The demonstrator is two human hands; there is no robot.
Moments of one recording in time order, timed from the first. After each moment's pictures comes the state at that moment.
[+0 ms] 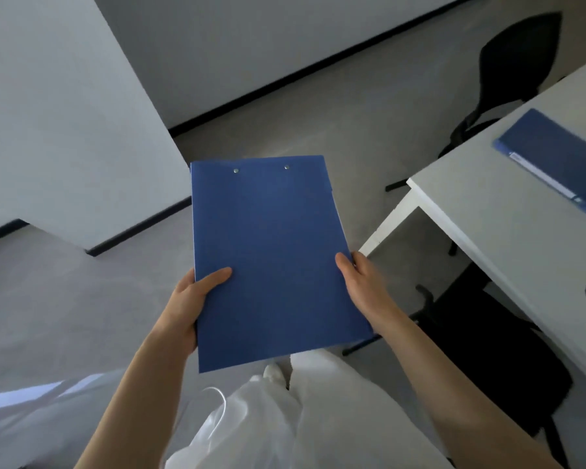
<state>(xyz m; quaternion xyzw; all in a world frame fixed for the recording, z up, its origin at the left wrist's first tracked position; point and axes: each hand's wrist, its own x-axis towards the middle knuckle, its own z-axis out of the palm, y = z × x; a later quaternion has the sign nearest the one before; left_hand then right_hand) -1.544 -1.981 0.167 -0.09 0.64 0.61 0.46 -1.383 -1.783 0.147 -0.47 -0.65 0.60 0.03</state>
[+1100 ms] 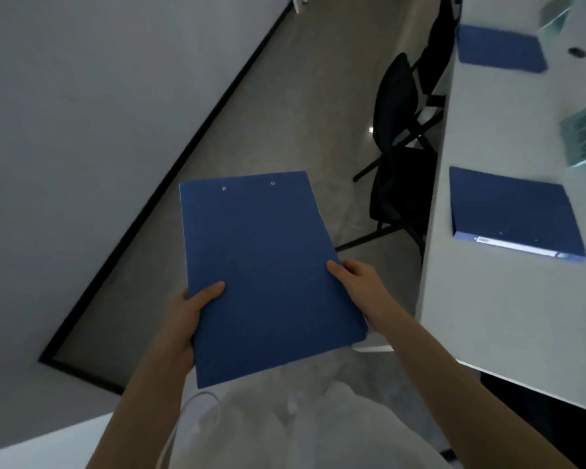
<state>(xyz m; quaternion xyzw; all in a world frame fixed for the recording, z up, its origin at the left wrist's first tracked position) -1.900 -1.434 0.156 0.05 0.65 0.46 0.60 -1.653 -1.345 0.136 -0.62 -0.46 0.60 0.20</state>
